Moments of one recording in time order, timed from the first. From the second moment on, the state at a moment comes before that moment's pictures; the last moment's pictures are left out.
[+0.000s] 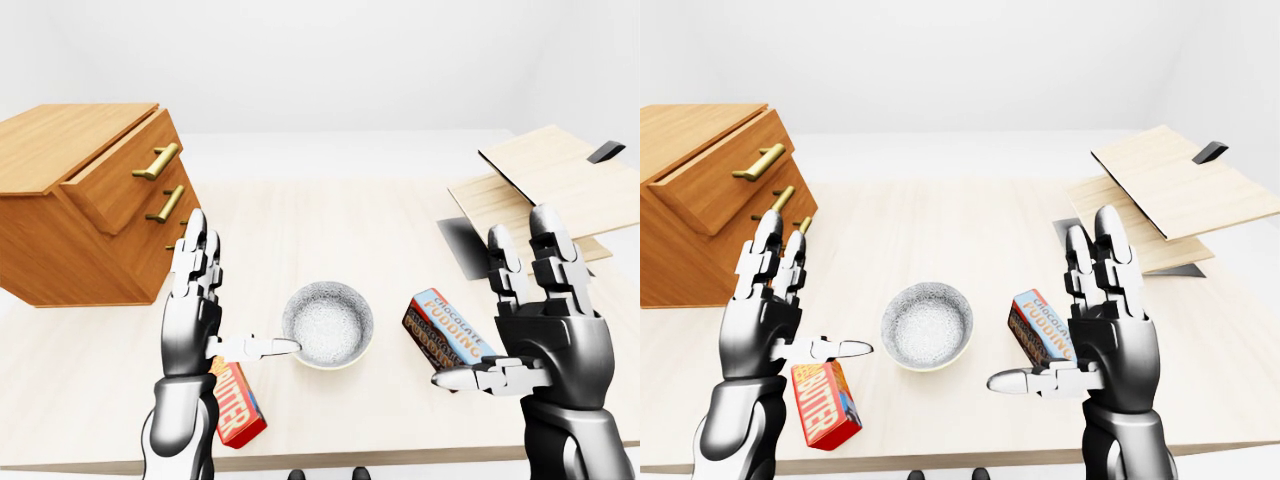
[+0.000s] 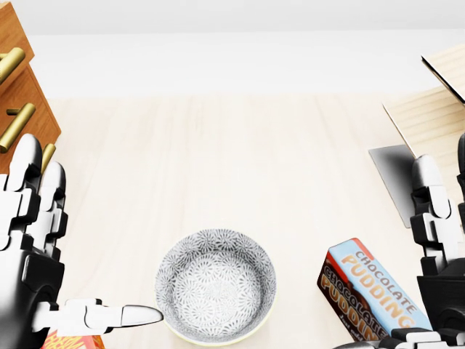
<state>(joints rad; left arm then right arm) 0.22 0.00 0.00 -0.68 0.06 0.09 -0.06 0.35 0.07 -0.20 -0.87 0.22 0.09 0.26</state>
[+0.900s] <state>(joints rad) 0.22 0.00 0.00 -0.67 0.06 0.09 -0.05 0.35 0.08 -0.20 -0.87 0.19 0.09 0.25</state>
